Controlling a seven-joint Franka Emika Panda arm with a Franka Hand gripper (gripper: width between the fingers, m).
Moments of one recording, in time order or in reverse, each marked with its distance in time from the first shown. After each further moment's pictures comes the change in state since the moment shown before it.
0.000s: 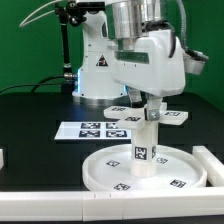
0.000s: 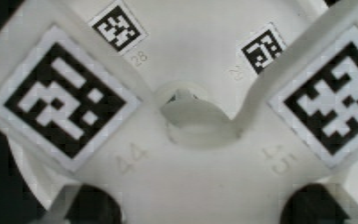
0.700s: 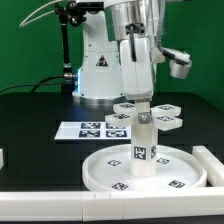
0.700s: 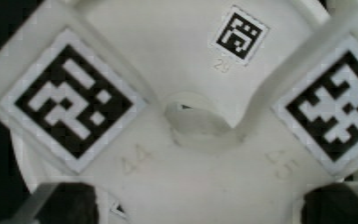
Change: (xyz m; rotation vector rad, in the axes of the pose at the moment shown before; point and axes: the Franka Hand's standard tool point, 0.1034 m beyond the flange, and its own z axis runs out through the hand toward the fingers) arm -0.002 0.000 0.002 0.025 -0.021 0.373
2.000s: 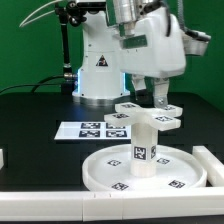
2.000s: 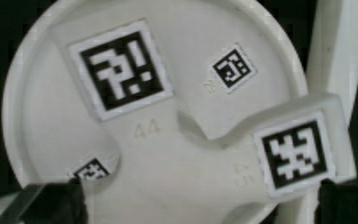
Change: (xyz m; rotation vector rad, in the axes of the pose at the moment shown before) arm -0.010 -0.006 -0.021 -0.007 -0.009 -0.542
